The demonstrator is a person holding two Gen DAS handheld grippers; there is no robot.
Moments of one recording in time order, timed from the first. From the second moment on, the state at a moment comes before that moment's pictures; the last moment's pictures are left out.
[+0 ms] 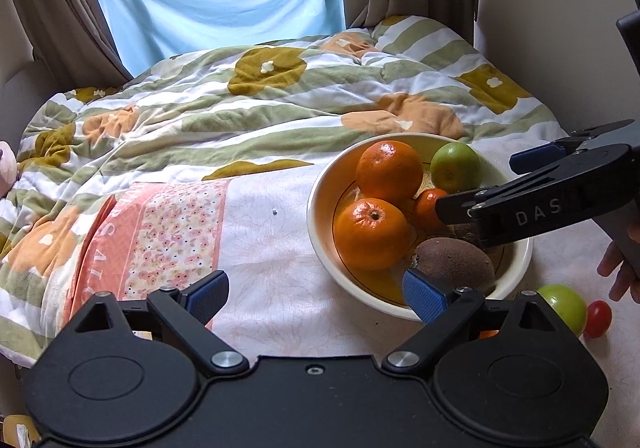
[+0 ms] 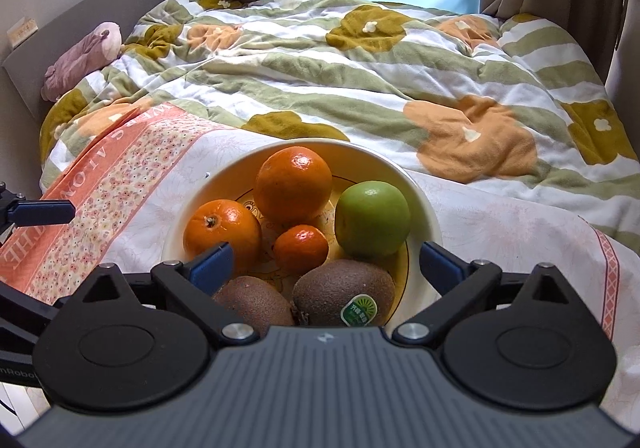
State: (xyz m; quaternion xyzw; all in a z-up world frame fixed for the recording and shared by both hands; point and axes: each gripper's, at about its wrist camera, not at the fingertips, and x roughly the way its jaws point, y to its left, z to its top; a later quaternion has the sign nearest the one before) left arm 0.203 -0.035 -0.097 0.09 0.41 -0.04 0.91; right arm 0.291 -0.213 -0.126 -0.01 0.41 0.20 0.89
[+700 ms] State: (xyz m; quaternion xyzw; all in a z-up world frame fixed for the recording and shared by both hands) left arm 0.166 -0.008 -0.032 0.09 0.35 -0.07 0.93; right arm 0.218 -0.223 -0.049 -0.01 0.37 0.12 0.92
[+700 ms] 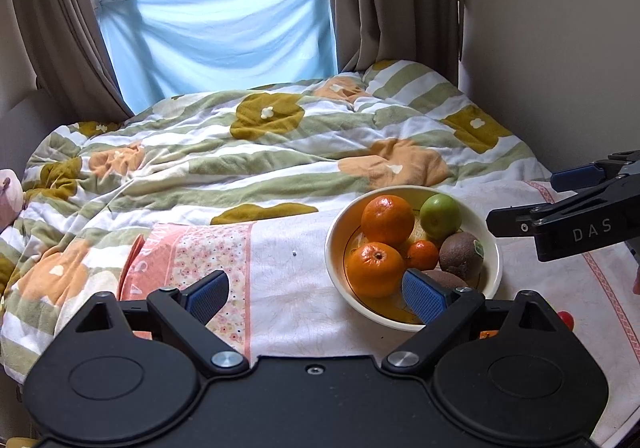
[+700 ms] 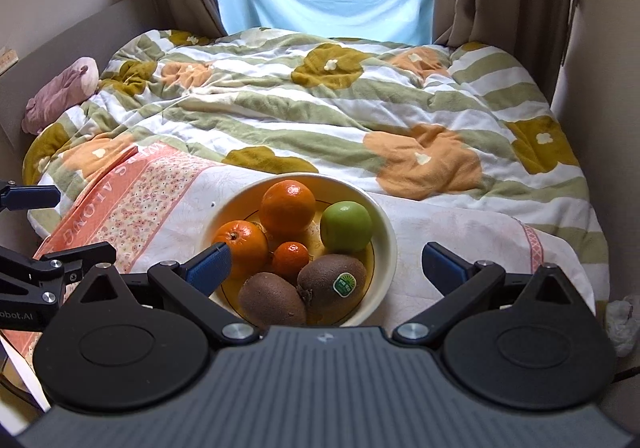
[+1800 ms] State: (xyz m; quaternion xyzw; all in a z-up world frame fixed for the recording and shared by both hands) left arm 0.096 -0.086 -0.061 0.05 0.39 -0.11 0.91; right arm 0.089 -0.312 -0.097 -0.04 0.37 0.10 0.92
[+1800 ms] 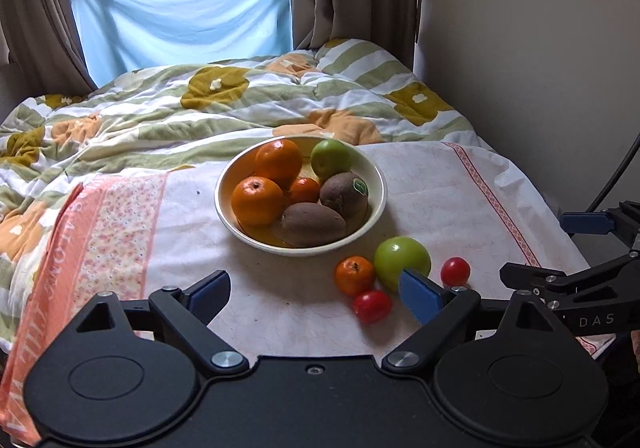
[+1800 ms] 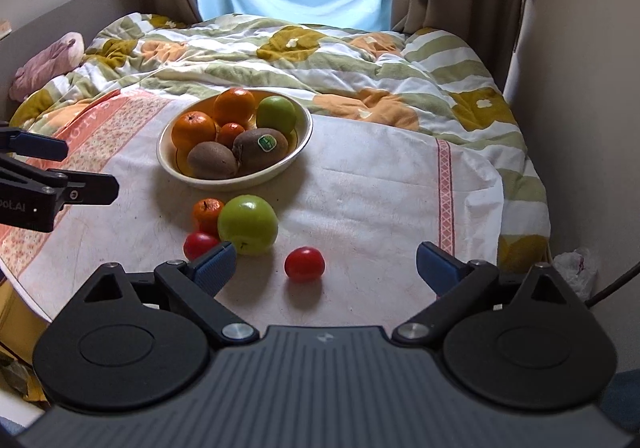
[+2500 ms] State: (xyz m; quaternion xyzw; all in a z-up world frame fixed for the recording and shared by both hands) left arm 0.131 -0.148 -0.150 0.06 0.46 -0.08 0.88; right arm 0.128 -0.322 -0.168 -0.08 0.40 0.21 0.89
